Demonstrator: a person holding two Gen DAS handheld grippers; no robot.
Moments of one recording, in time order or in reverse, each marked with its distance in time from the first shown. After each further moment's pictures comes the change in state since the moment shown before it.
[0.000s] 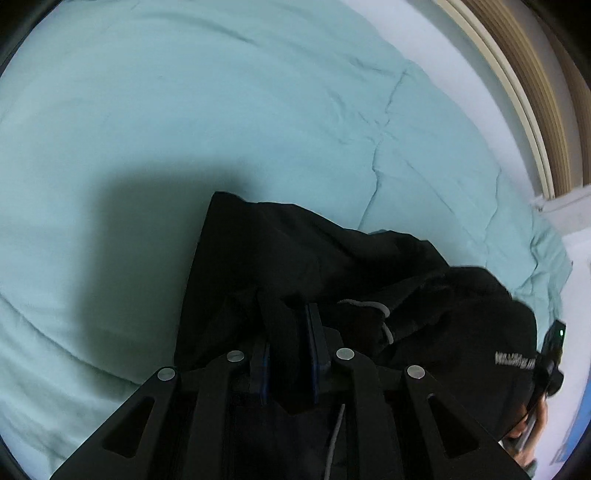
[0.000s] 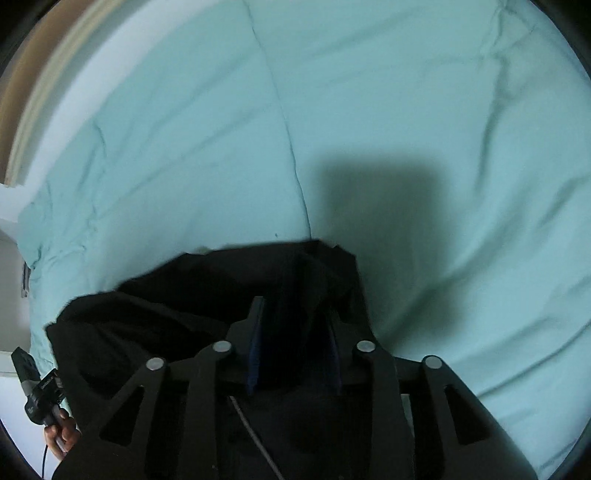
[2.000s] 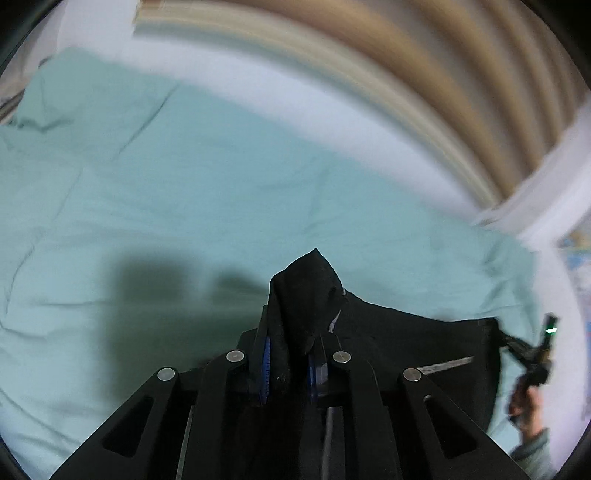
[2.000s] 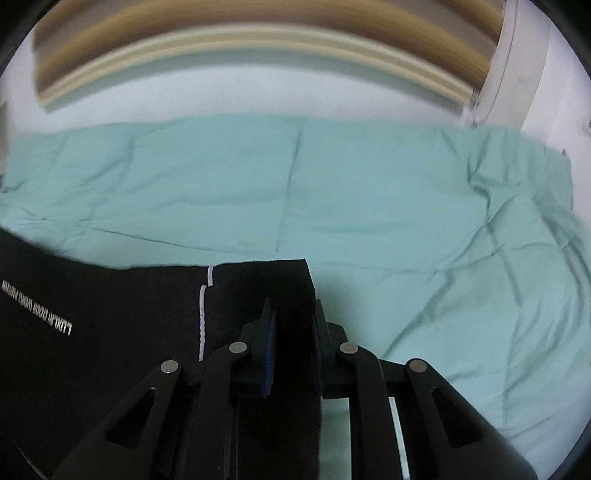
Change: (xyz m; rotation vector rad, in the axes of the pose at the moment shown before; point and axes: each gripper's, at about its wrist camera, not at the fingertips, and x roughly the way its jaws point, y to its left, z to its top) left arm -0.062 -0.032 0.089 0.194 -0.229 -0.046; right arm -0.054 0.057 0.028 -0.415 -0.410 -0.296
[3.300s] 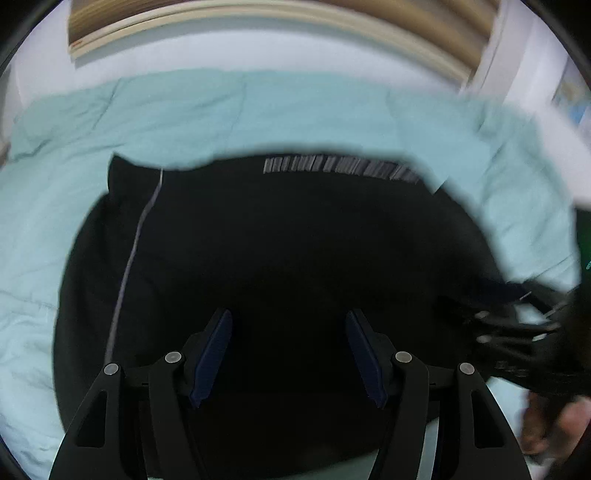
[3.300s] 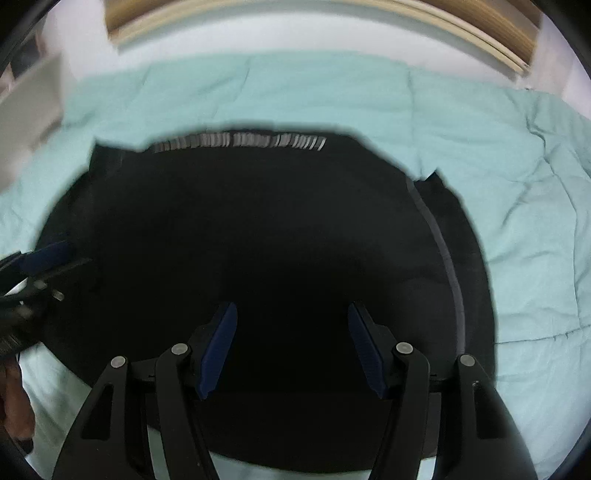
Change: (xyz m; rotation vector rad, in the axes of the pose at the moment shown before) left arm -0.011 -0.132 -0.201 0.328 0.069 0.170; right arm -0.064 0.158 -0.150 -0.079 0.131 0.166
